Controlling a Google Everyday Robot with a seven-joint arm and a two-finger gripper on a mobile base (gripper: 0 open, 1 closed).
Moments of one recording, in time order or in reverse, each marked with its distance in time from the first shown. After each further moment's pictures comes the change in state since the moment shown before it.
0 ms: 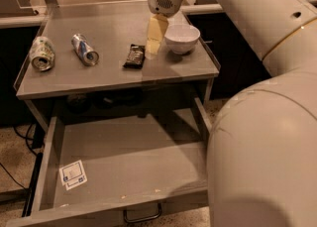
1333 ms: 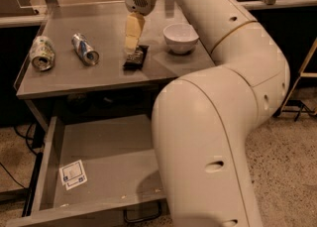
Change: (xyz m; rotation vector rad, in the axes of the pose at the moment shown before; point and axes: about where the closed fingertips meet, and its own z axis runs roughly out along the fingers) arm -0.056 -0.035 0.043 -0.034 -0.041 -0.059
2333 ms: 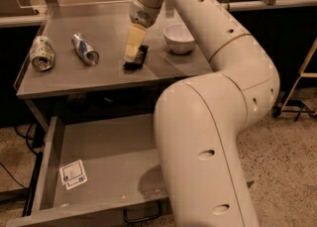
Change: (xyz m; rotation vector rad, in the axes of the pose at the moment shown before) arm 0.010 -0.008 0.044 -0.059 -0.072 0.072
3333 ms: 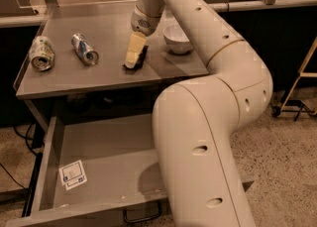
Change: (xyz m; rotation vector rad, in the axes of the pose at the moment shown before) arm 0.012 -0.001 0.029 -0.050 0.003 0.041
